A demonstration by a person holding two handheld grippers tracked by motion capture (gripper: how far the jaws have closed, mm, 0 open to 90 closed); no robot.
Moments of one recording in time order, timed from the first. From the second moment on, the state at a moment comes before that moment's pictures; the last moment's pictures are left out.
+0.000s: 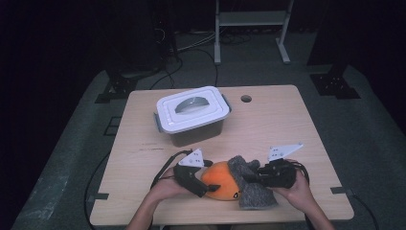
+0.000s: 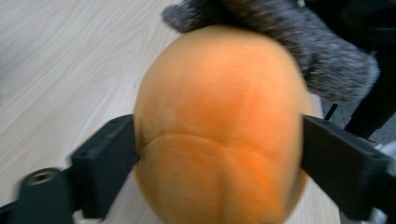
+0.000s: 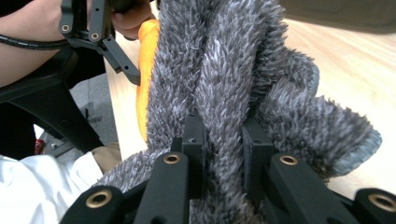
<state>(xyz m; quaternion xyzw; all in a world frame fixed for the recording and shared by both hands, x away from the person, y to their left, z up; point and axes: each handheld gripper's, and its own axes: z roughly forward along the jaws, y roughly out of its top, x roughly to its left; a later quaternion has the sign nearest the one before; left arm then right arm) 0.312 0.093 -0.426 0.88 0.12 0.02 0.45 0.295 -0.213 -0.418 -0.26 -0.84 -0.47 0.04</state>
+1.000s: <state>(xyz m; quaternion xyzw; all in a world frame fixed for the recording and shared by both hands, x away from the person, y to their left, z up) 0.300 0.086 -0.419 0.87 0.08 0.06 0.49 0.297 -0.206 -0.404 -0.25 -0.84 -0.49 0.01</state>
